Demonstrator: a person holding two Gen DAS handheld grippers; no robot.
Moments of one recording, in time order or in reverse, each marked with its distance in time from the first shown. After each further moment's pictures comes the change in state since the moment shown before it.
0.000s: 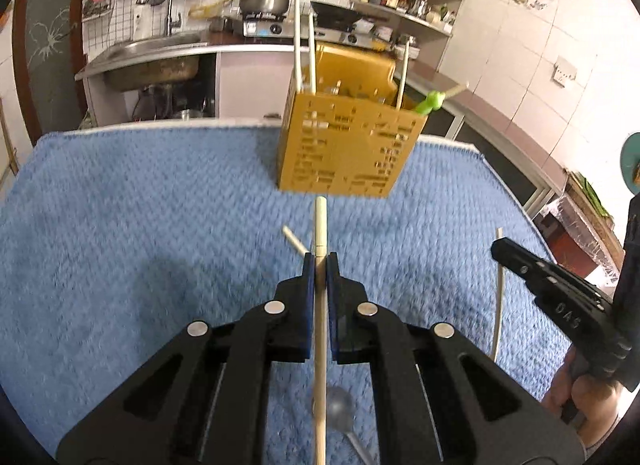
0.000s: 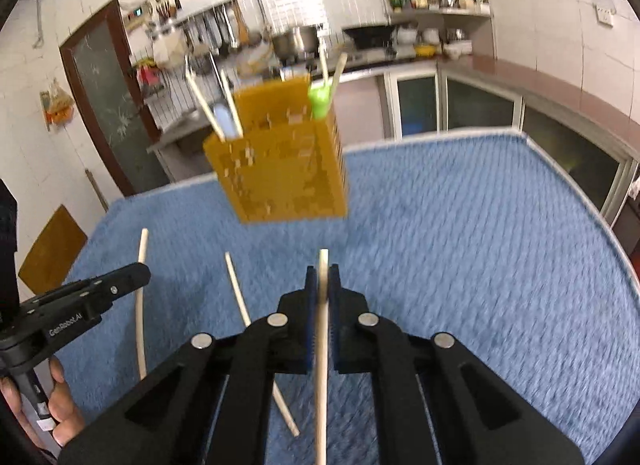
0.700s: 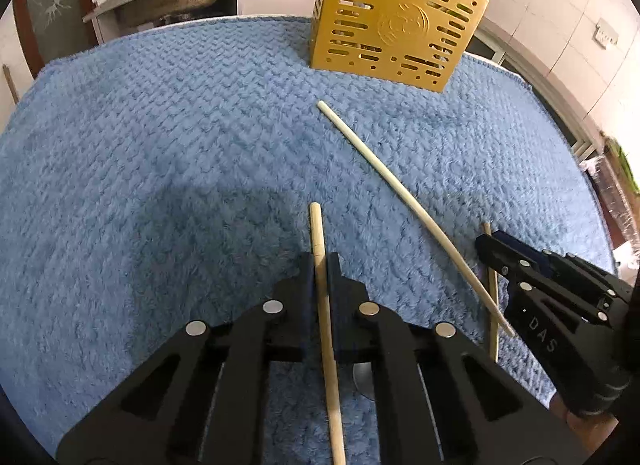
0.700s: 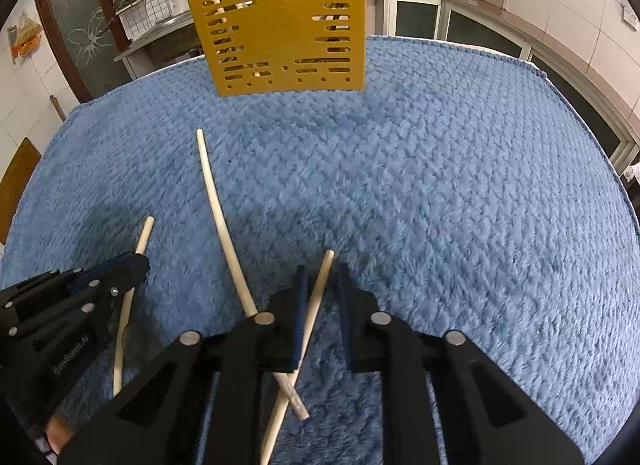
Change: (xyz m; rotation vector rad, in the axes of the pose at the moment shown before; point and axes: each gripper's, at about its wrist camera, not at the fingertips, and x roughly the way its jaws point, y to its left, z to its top) left arm 0.065 0.020 -0.061 -0.047 0.270 0.090; right arm 0.077 0.031 -0.062 -0.075 0.329 -0.140
